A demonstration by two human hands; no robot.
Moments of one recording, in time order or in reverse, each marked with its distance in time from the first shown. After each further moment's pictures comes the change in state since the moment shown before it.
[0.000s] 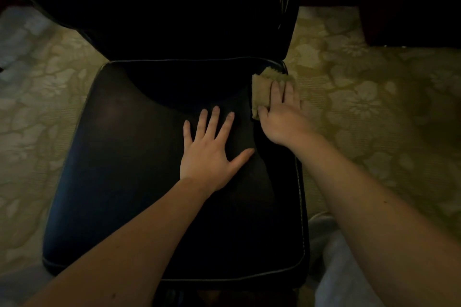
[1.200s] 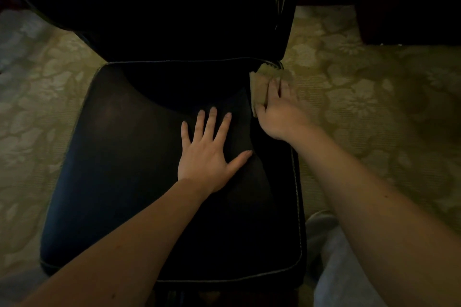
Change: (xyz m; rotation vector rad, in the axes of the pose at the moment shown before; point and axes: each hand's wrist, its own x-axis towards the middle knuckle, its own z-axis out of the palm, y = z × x) left_hand -0.001 -0.001 0.001 0.053 -0.026 0.012; right_hand 0.007 0.000 -0.012 -0.025 -0.046 -0.019
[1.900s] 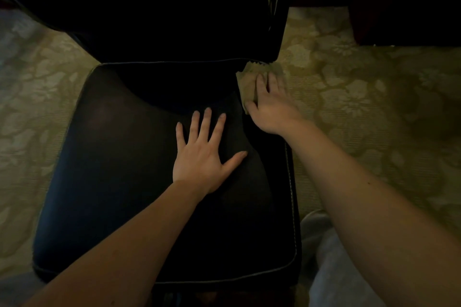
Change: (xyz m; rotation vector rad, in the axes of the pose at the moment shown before) left_hand 0.000 0.000 0.001 0.007 -0.002 0.004; right_hand 0.009 -0.002 -0.006 -0.028 0.001 -0.108
